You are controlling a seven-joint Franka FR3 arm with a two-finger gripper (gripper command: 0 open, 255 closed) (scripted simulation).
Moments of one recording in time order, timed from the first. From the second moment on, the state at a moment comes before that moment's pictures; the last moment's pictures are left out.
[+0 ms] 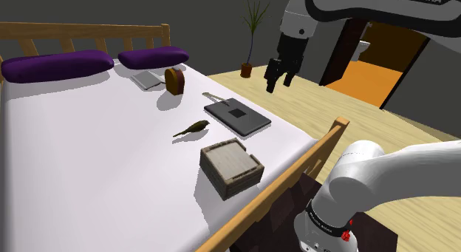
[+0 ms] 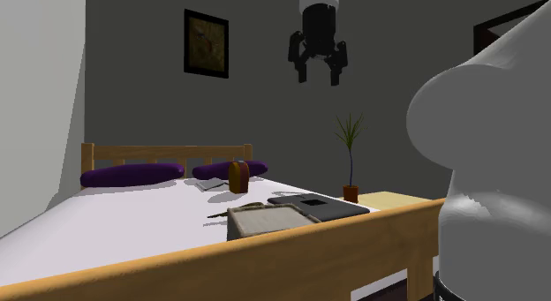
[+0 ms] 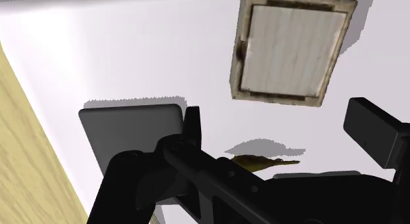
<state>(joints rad) 0.02 -0.81 0.01 -2.32 -0.05 1.55 0.09</state>
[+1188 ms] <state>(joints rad) -0.10 -0.35 0.32 -2.29 -0.01 1.95 0.79</state>
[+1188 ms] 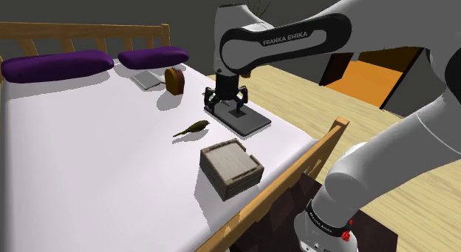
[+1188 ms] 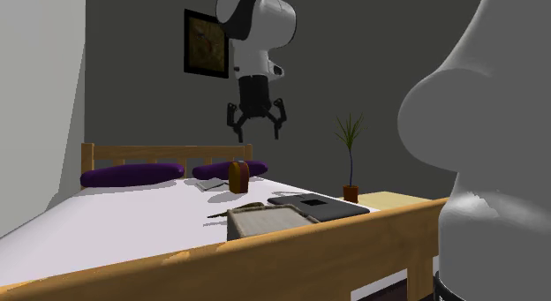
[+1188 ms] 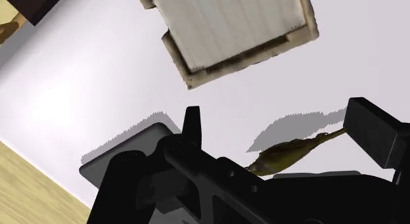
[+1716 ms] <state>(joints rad) -0.15 -0.01 0.38 -2.12 -0.14 2.06 1.16</state>
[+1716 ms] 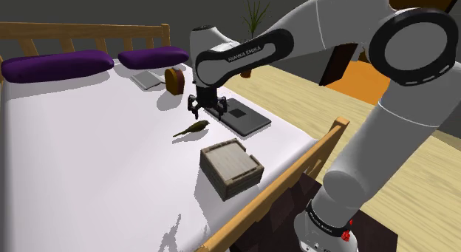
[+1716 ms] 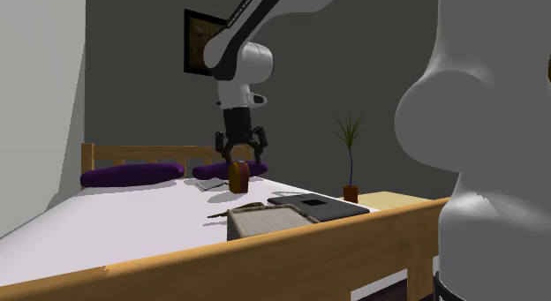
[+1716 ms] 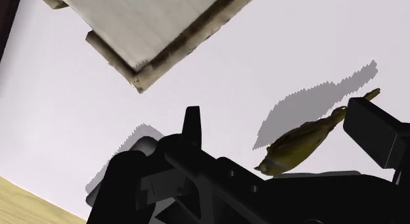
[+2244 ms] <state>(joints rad) -0.12 0.33 0.34 -1.86 -0.28 2.08 1.48</state>
